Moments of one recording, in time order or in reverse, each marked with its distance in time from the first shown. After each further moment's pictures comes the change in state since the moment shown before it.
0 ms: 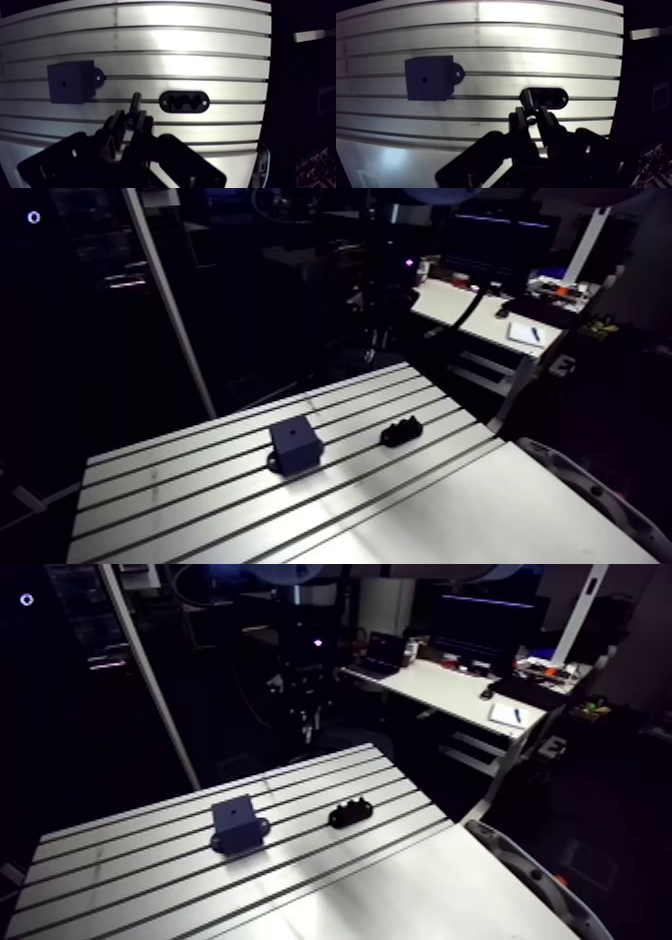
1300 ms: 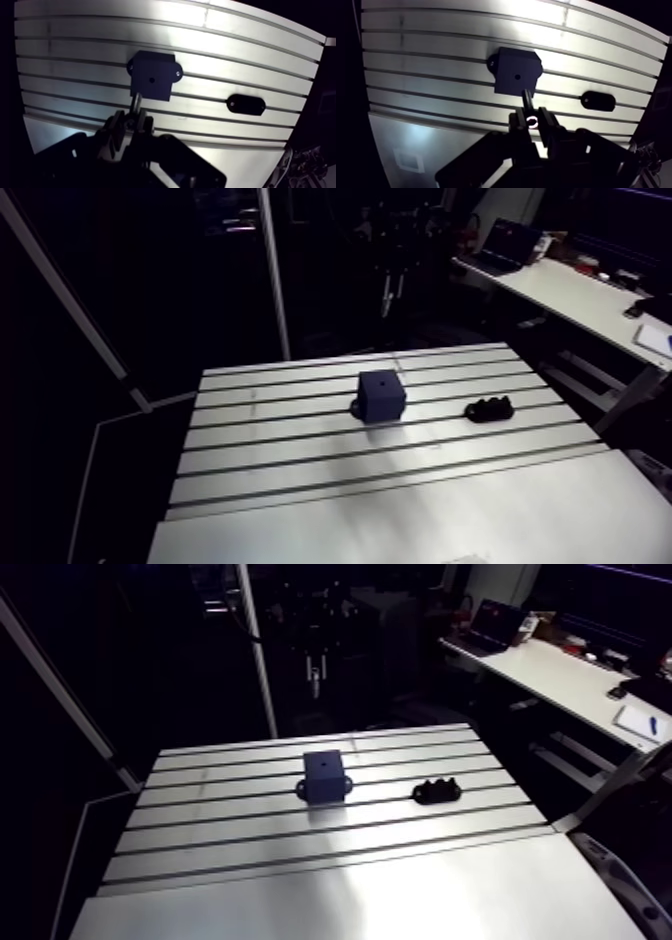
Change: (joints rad) arm 0.306 0.113 -0.240 0.290 -0.054 0.172
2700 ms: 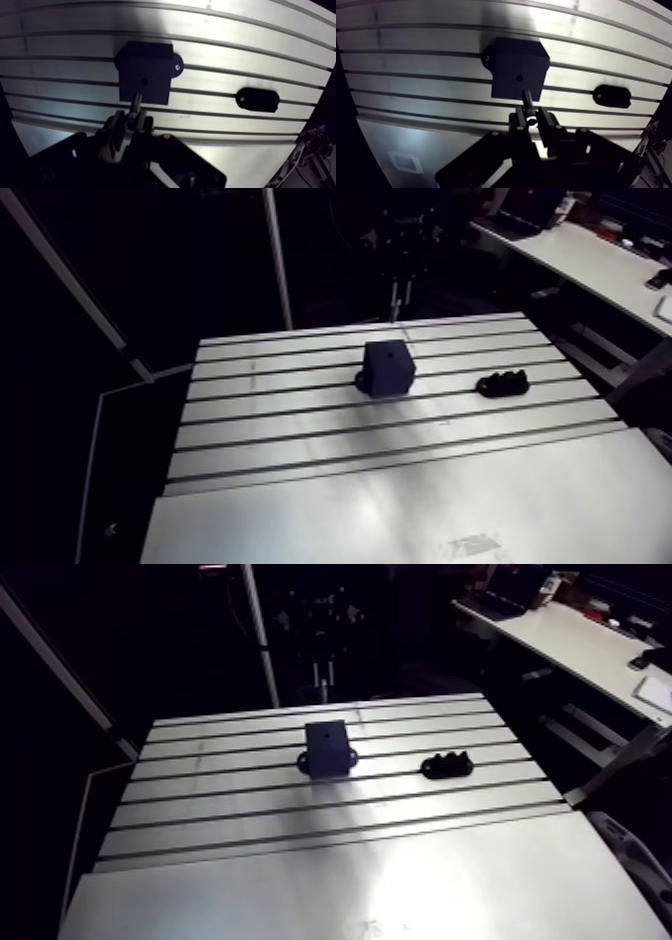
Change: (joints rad) arm 0.010 0.109 0.012 0.014 -0.045 0.057
